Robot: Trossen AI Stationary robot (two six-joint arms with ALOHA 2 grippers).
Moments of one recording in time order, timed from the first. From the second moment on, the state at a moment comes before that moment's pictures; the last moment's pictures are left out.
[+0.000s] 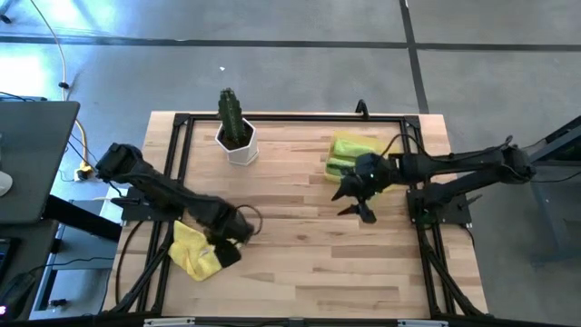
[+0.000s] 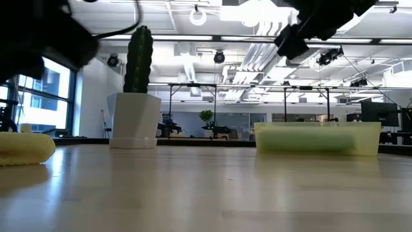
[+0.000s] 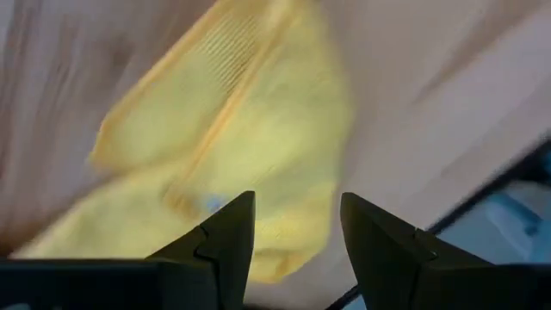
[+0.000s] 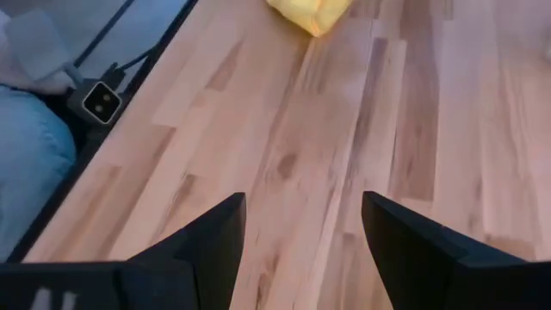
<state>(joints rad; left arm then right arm) -0.29 1.56 1.00 -0.98 0.33 -1.00 -0.02 1.15 0.82 -0.39 -0.35 -0.11</state>
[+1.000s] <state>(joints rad) -0.16 1.75 0.92 -0.33 -0.10 -0.62 0.13 1.15 0.82 -0.31 -0.11 -0.11</state>
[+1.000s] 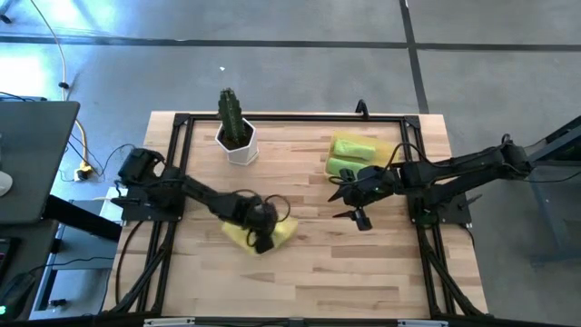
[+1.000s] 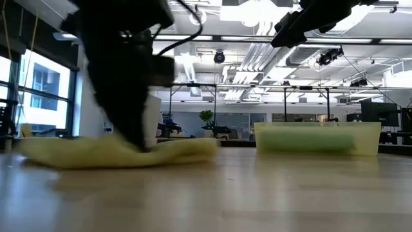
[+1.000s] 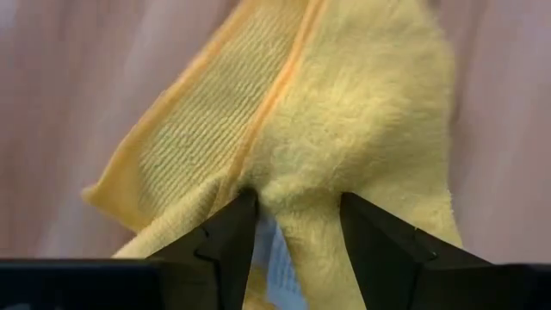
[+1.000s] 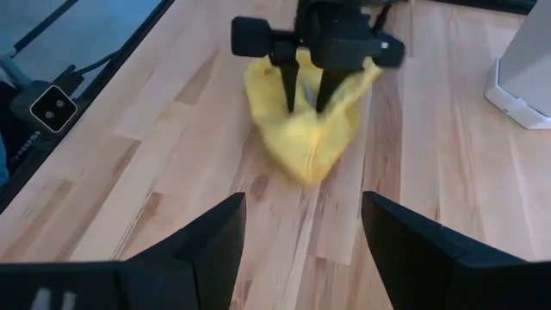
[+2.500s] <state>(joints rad) -0.11 1.95 1.14 -0.16 -0.22 -0.41 0.13 1.57 0.82 -0.11 0.09 0.00</state>
